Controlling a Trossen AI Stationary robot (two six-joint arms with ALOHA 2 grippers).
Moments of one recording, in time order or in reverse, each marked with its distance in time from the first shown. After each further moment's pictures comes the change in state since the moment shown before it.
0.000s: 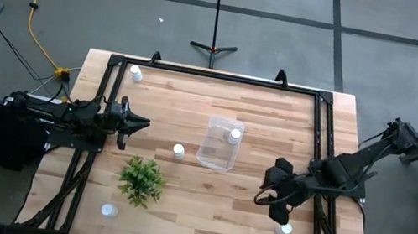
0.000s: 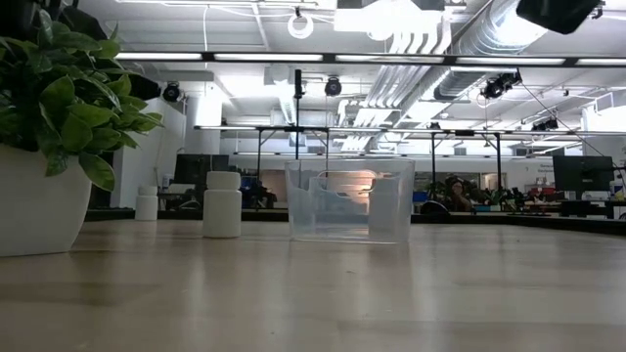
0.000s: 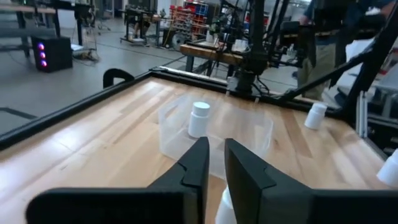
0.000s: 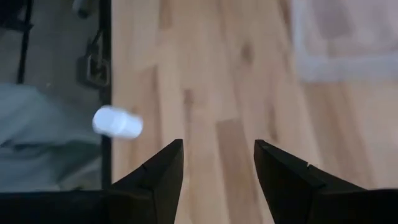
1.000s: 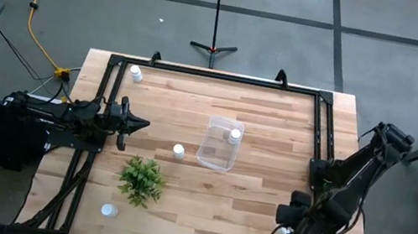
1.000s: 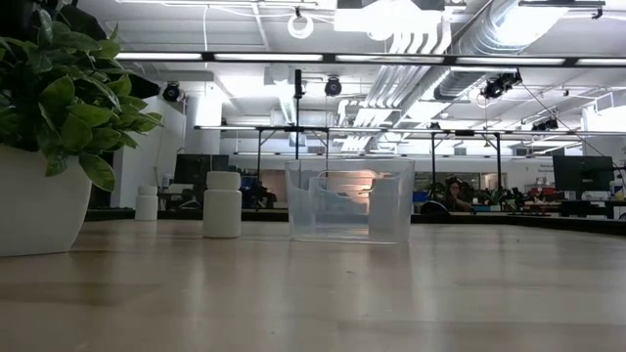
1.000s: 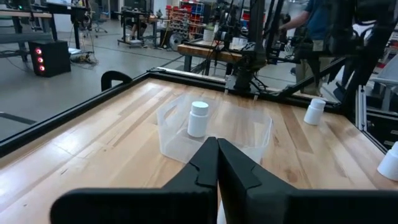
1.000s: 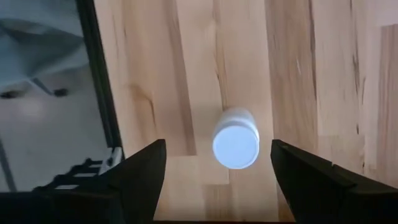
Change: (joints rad) left arm 0.000 0.000 0.000 -0.002 0.014 0.021; right arm 0.346 0.190 0.000 -0.181 -0.149 0.334
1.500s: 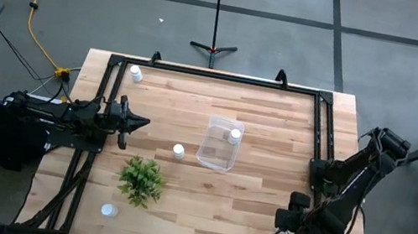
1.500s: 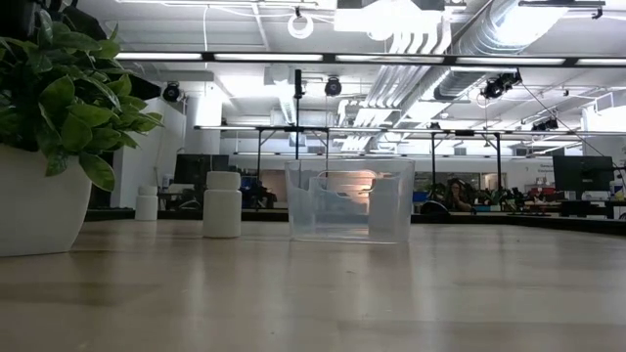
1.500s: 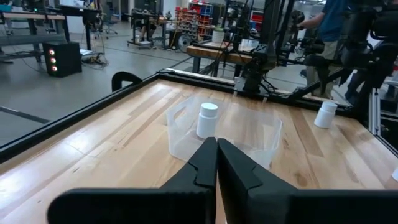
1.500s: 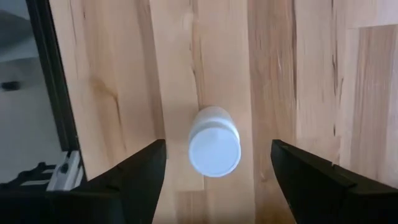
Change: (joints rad) left arm 0.000 0.000 0.001 0.000 -0.040 0.000; right arm 0.037 0.080 0.000 -0.039 0.067 -0.016
